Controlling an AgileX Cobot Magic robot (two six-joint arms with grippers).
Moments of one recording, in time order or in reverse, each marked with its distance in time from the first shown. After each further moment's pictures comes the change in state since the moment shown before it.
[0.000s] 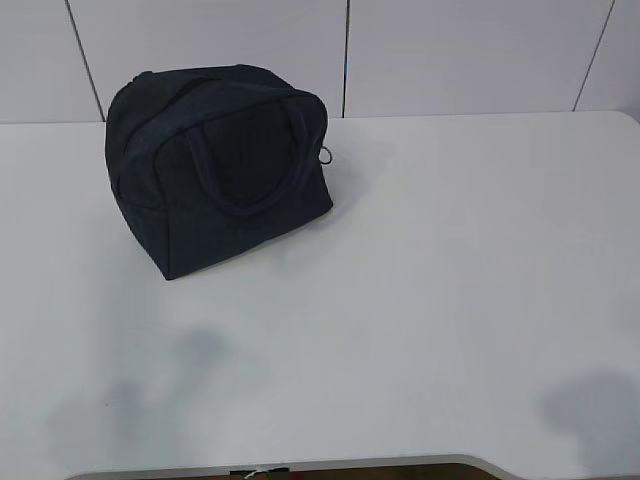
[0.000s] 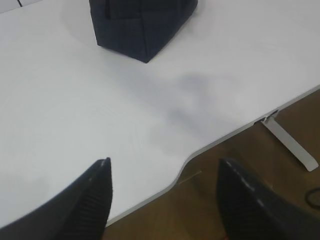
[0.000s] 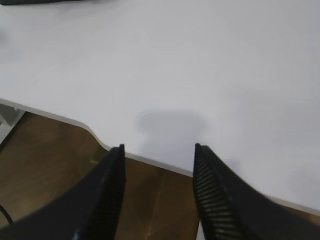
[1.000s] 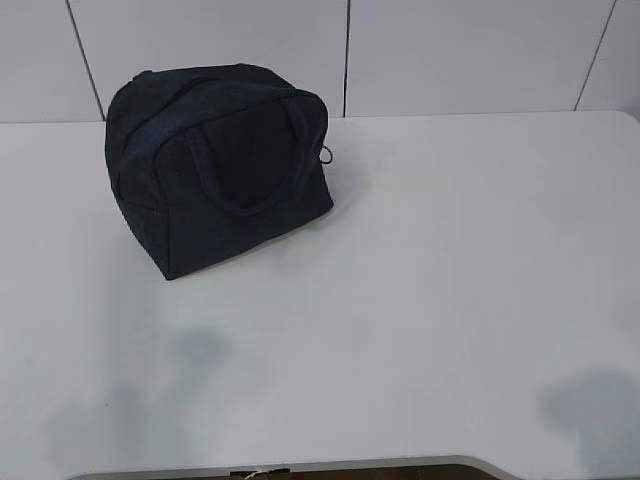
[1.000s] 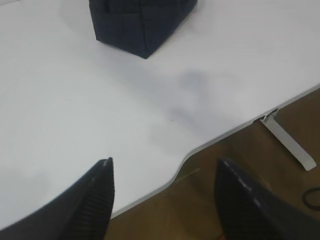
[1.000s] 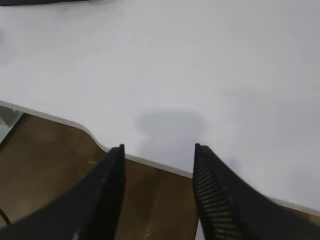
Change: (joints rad) left arm 0.022 0.000 0.005 -0.016 0.006 0.000; right arm -0.009 0.000 0.000 -0.008 -0.001 0.006
